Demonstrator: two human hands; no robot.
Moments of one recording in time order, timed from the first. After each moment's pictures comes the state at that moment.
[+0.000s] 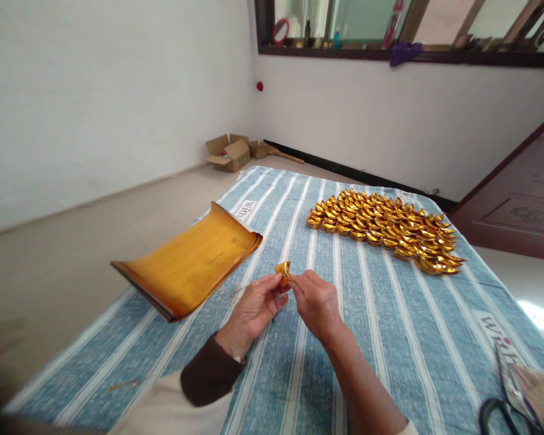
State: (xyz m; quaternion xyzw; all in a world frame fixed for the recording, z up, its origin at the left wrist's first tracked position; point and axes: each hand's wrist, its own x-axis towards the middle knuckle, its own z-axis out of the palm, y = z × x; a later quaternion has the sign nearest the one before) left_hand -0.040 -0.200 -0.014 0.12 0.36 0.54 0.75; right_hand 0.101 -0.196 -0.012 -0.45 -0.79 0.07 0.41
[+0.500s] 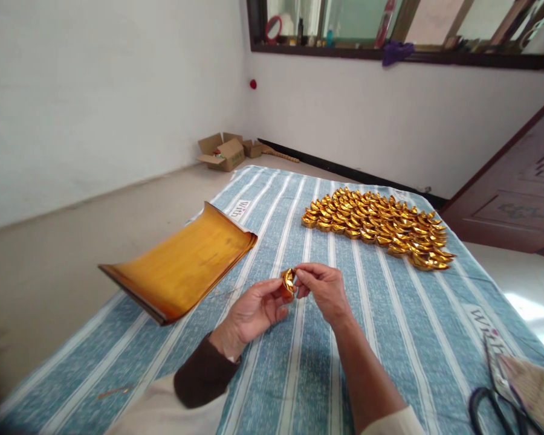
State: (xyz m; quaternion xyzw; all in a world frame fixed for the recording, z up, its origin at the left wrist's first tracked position) left_hand -0.042 -0.202 -0.010 0.11 0.32 0.43 0.84; right_hand 0.116 -0.183 -0.009 -0.44 -0.50 0.54 0.52
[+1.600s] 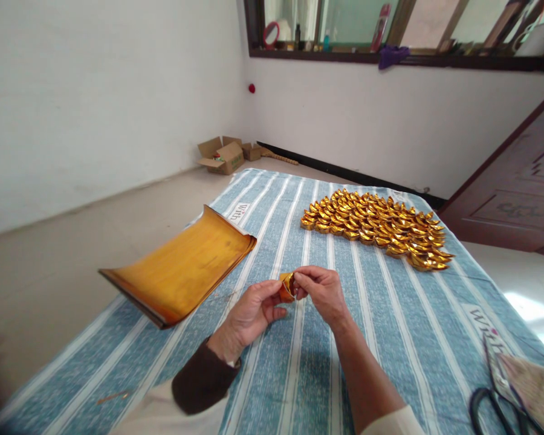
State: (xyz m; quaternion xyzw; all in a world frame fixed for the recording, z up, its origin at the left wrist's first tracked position) left_hand -0.042 -0.203 -0.006 0.22 0.35 0.45 0.79; right_hand 0.117 -0.182 -0.013 -0.43 -0.53 0.52 0.52
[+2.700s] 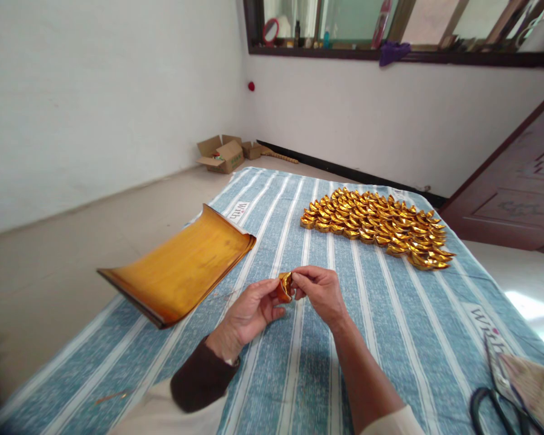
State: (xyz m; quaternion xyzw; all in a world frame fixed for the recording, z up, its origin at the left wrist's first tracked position) left_hand -0.042 -0.202 -0.006 0.18 0.35 0.45 0.80; right_hand 0.114 -0.183 -0.011 -0.44 -0.53 0.52 0.51
